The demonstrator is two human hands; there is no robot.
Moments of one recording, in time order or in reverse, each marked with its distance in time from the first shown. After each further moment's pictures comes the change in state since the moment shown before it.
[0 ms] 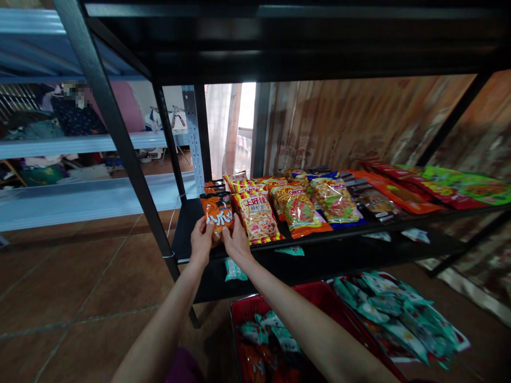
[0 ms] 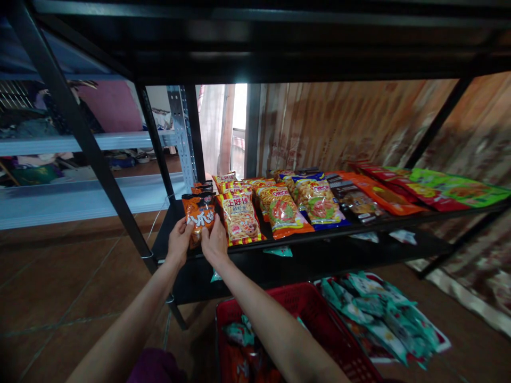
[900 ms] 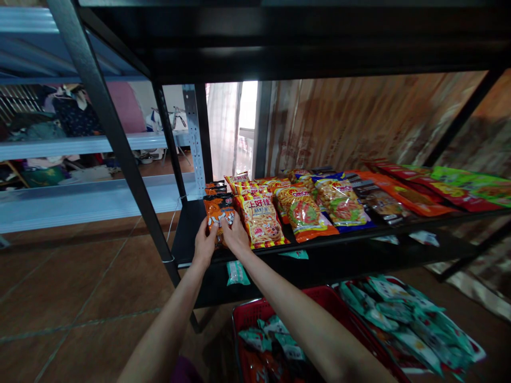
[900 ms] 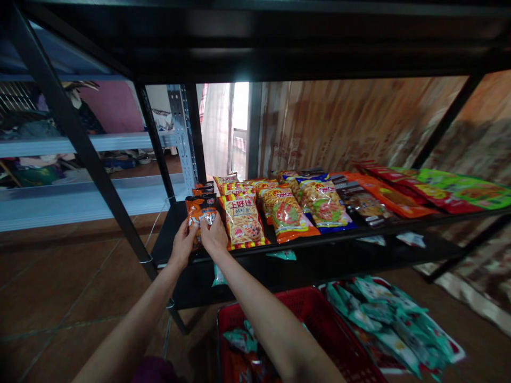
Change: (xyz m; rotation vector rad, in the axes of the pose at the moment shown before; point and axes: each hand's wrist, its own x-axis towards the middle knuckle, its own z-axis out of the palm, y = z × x) left_hand 0.022 -0.028 -0.011 0.292 -0.098 0.146; right_hand 0.027 -0.017 0.004 -0.101 -0.076 0.176
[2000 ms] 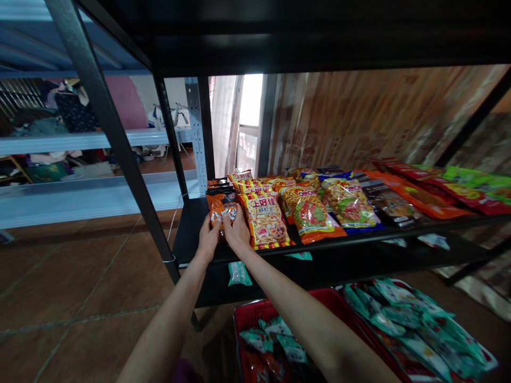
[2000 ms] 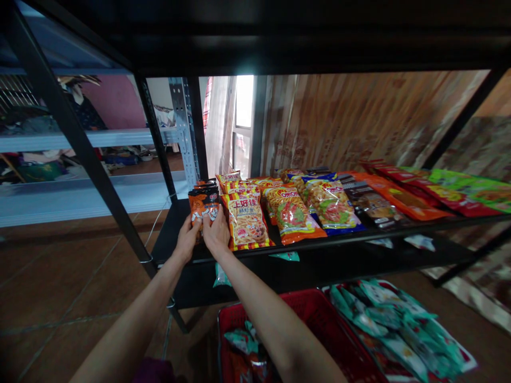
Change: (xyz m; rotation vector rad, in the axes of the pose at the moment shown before) left_hand 0.014 0.002 0.007 -0.005 -0.022 -0.083; right_hand 0.013 0.006 0.012 -0.018 0.104 -0.112
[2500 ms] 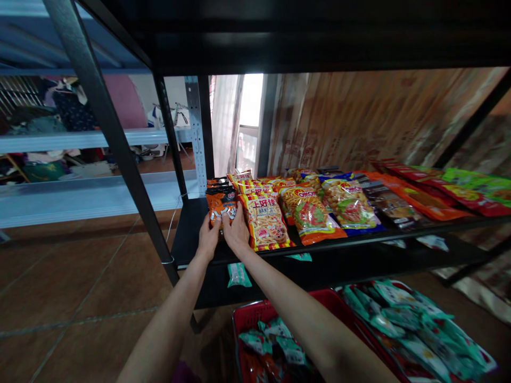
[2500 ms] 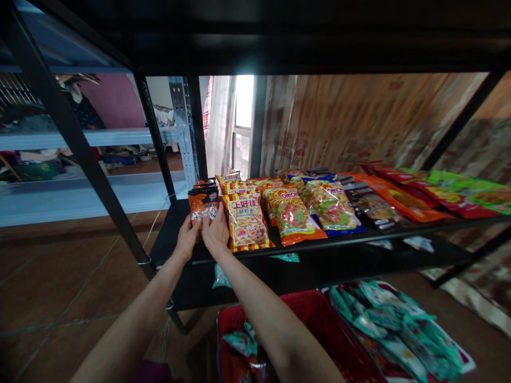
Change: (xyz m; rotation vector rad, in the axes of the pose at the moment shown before) left_hand 0.008 -0.008 0.002 0.033 0.015 0.084; right_hand 0.007 0.006 0.009 -0.009 0.068 -0.048
